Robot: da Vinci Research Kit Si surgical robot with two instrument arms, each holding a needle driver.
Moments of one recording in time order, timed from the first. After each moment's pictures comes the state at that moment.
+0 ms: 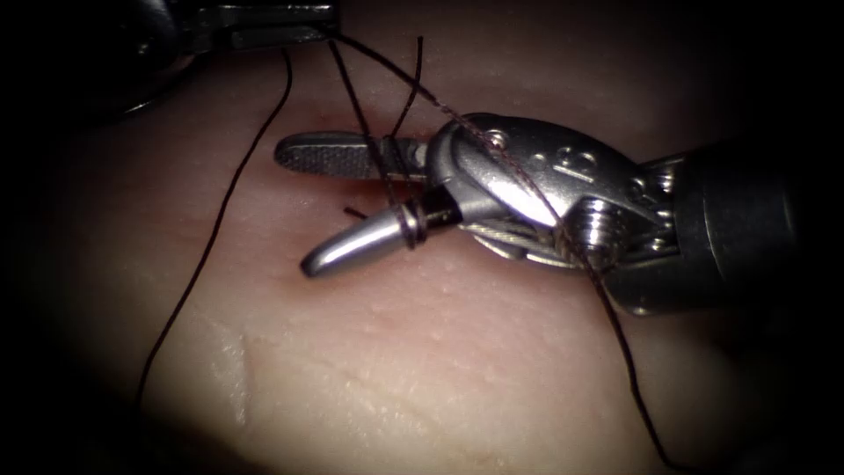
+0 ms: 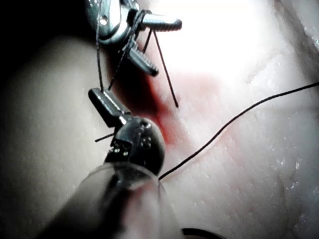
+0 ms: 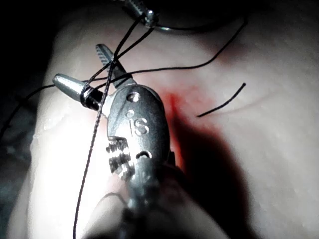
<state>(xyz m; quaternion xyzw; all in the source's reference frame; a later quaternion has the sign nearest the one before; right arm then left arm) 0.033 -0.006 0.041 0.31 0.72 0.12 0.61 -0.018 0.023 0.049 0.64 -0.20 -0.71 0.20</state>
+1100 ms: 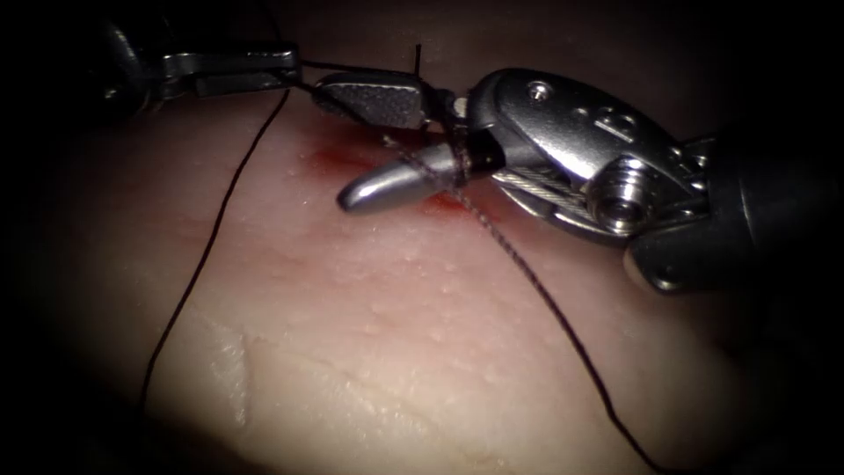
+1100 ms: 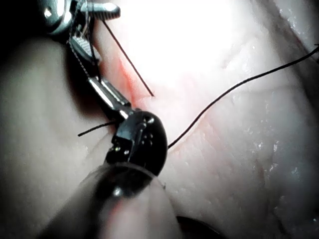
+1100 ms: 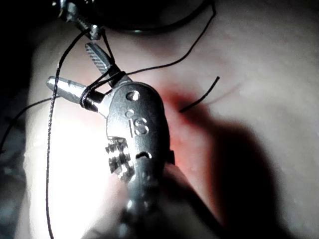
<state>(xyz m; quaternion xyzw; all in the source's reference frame) 0.031 -0.003 0.041 0.30 0.74 0.16 0.57 -0.016 0.020 0.049 0.71 -0.18 -0.66 0.16</state>
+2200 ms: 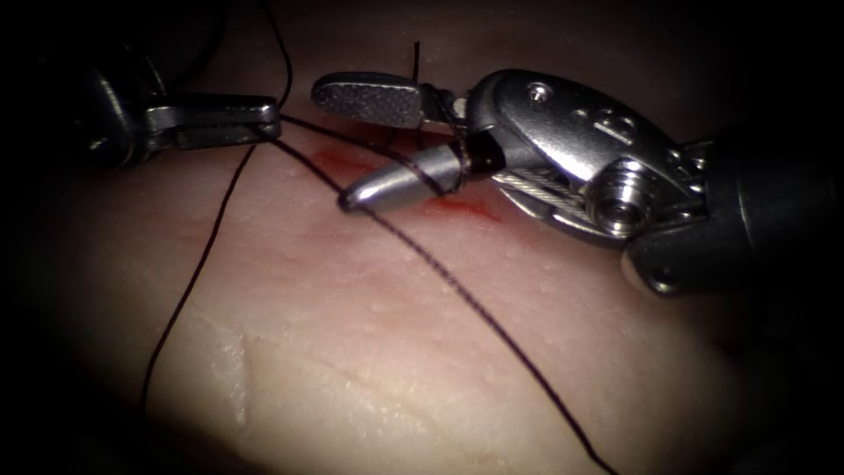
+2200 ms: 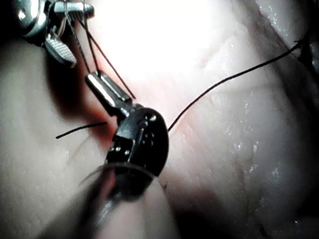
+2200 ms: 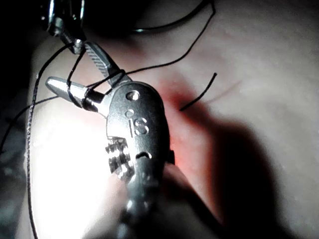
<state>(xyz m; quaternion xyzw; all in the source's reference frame) 0.030 -0.003 0.041 0.29 0.75 0.16 0.57 -0.015 0.017 0.050 0.71 -0.15 -0.66 0.17</state>
